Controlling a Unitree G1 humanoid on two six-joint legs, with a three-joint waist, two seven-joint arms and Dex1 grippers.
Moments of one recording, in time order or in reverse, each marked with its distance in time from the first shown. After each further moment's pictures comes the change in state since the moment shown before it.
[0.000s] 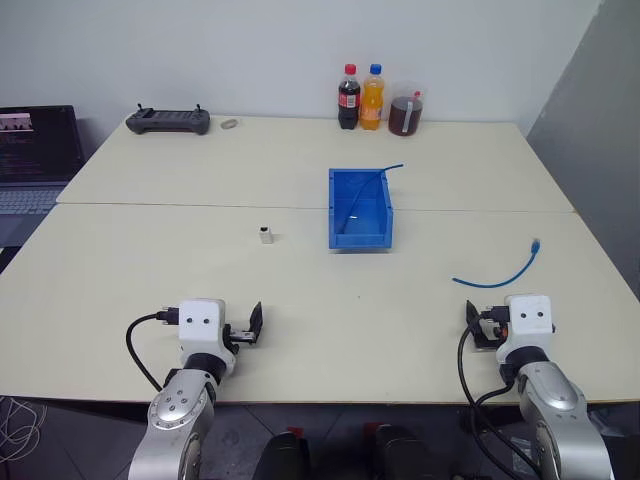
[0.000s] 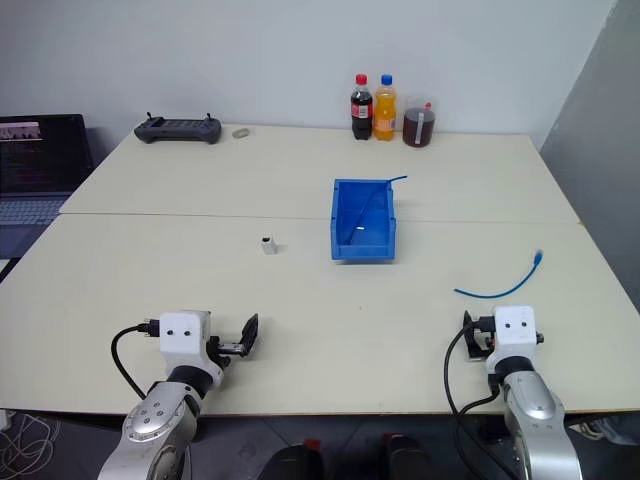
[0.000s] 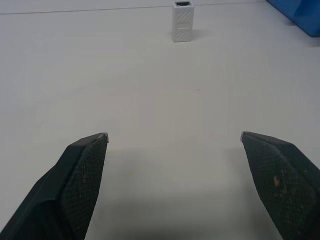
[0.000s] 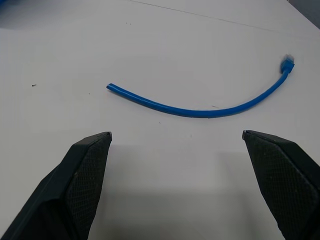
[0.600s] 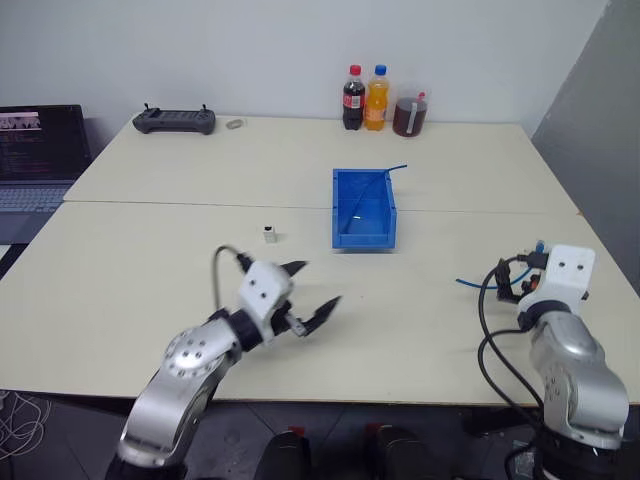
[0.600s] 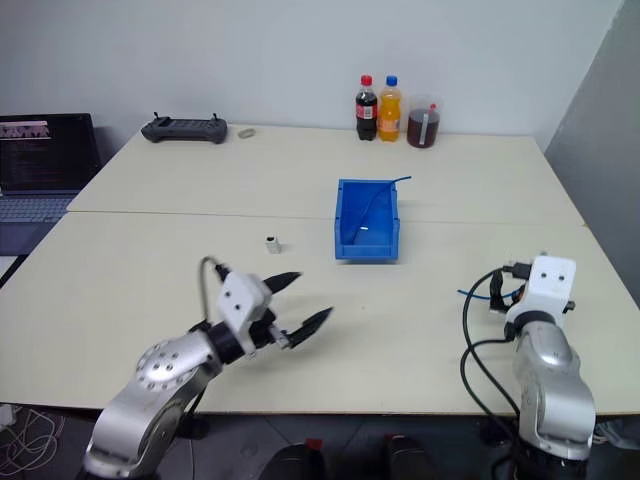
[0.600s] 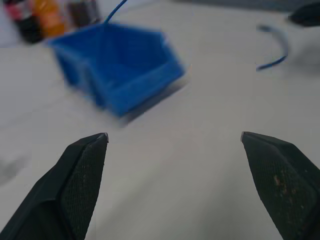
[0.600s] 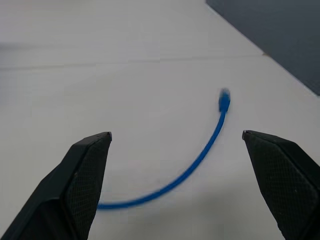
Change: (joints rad) left arm -0.386 0.271 -0.258 -0.039 -0.177 0.003 -0.566; right arm -0.392 0.042 -0.199 -0.060 0.072 0.453 -0.169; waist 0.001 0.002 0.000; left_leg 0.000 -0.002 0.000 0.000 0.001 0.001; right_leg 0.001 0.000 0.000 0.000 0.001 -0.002
